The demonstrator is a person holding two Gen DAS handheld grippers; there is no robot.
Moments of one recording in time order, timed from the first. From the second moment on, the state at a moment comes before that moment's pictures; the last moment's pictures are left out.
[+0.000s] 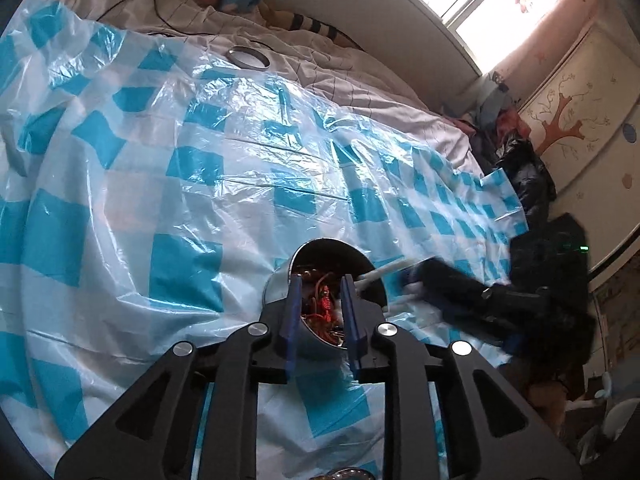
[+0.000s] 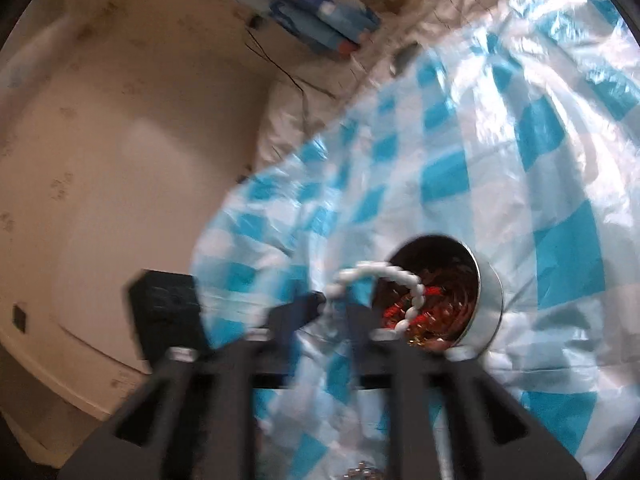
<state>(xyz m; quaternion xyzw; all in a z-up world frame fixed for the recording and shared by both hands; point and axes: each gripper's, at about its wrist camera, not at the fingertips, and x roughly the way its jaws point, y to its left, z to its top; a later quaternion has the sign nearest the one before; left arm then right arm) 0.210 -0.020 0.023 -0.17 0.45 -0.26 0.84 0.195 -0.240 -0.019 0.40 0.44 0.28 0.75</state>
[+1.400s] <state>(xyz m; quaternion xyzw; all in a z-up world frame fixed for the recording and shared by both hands) 0.197 -0.014 0.028 -0.16 0.45 -0.26 0.84 0.183 -0.262 -0.021 0.40 0.47 0.24 0.75</state>
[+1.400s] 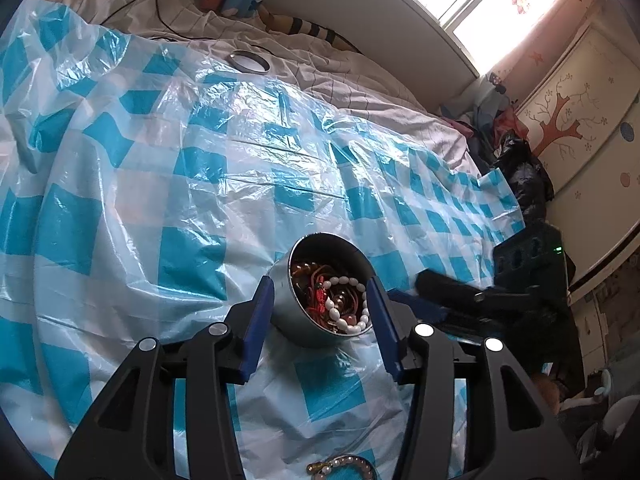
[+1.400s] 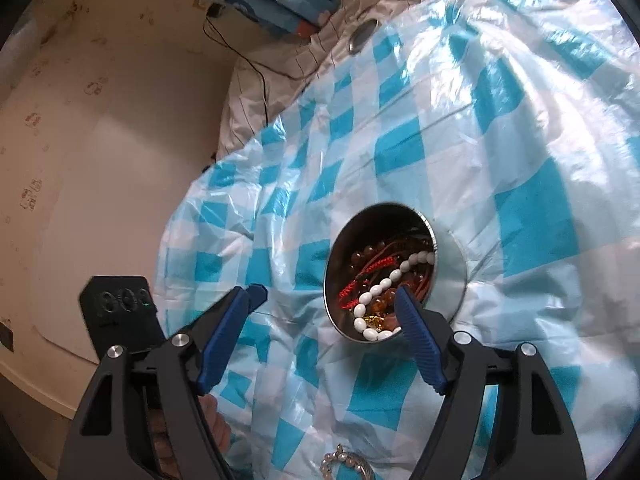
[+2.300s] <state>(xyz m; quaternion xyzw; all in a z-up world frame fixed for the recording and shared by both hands) 0.077 -0.043 -0.013 0.03 0.50 -0.30 0.81 0.066 -0.281 -0.008 0.30 0.52 0.21 0.77</state>
